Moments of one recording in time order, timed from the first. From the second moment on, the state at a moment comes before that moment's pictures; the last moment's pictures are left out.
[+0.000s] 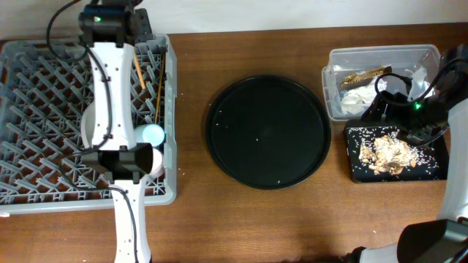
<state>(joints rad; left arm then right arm) -0.07 2.54 3.07 -1.44 -0.27 -0.20 -0.35 1.62 1.68 -1.49 -0.31 0.08</state>
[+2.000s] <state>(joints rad) -0.10 2.20 2.79 -1.48 -0.07 -0.15 -0.35 1.33 2.04 -1.64 -0.31 0.00</state>
